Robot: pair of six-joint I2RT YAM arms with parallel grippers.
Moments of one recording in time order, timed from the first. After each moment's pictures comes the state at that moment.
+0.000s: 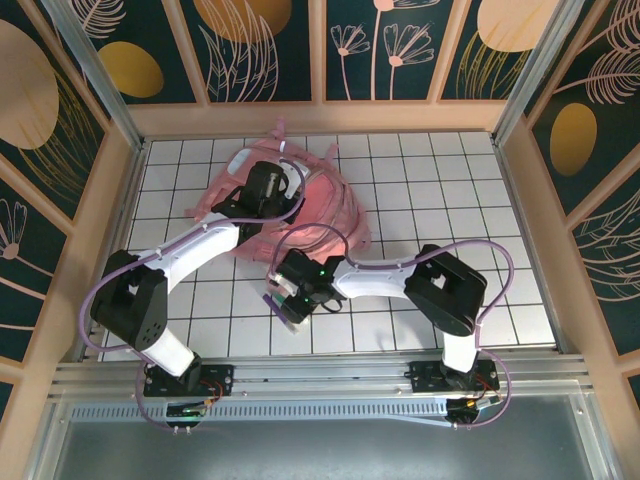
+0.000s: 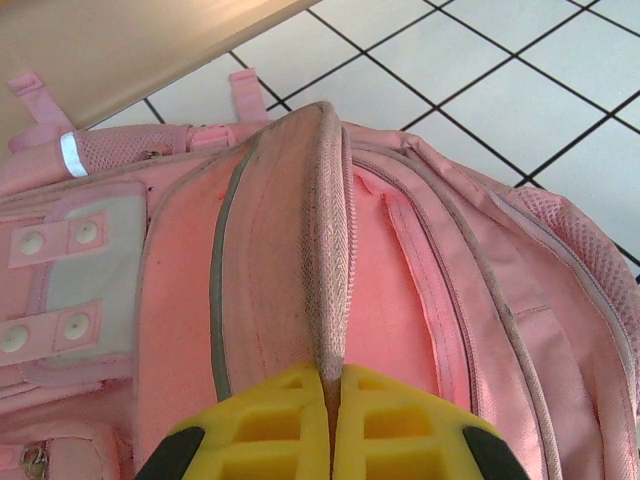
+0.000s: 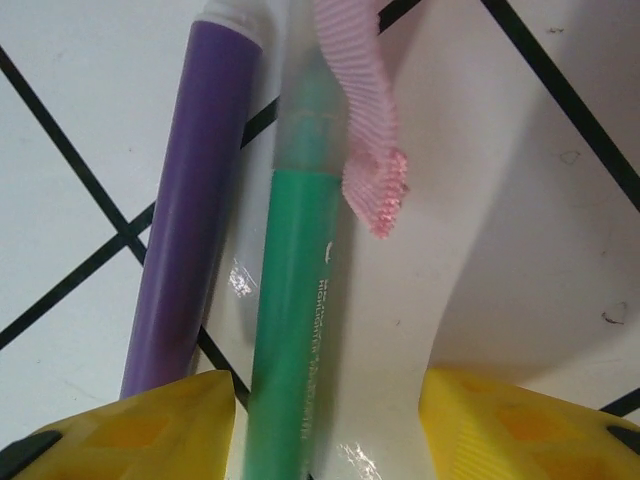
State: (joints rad) left arm -0.55 1.61 1.15 -0.14 0.00 0.07; right arm 1.13 1.87 1.12 -0.42 -0.09 0.15
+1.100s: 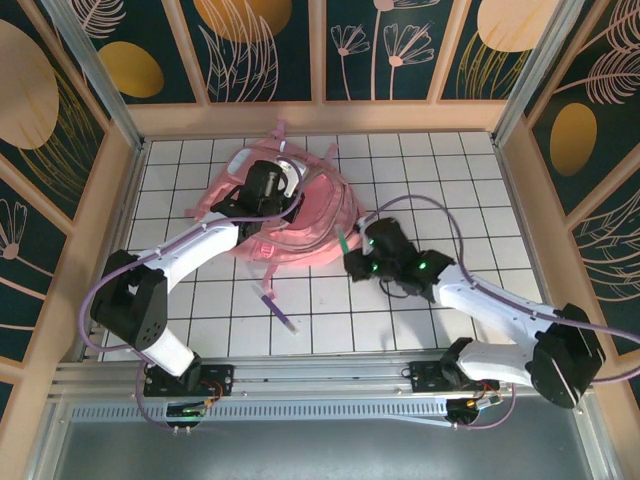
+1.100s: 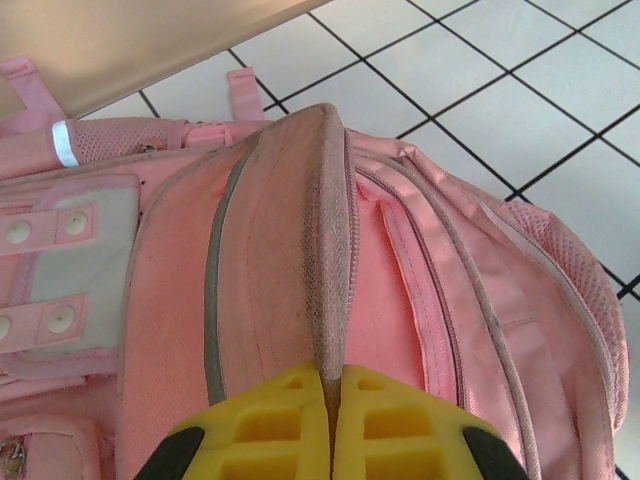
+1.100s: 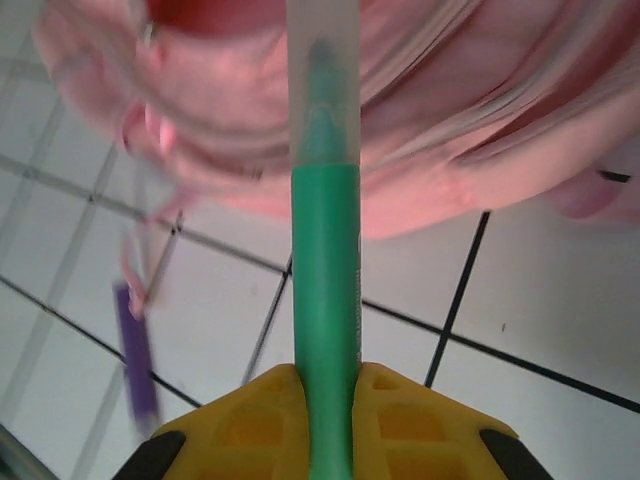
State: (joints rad) left arm -0.55 1.61 1.15 -0.14 0.02 0.01; right arm 0.74 1.17 0.78 -0.35 -0.11 0.53
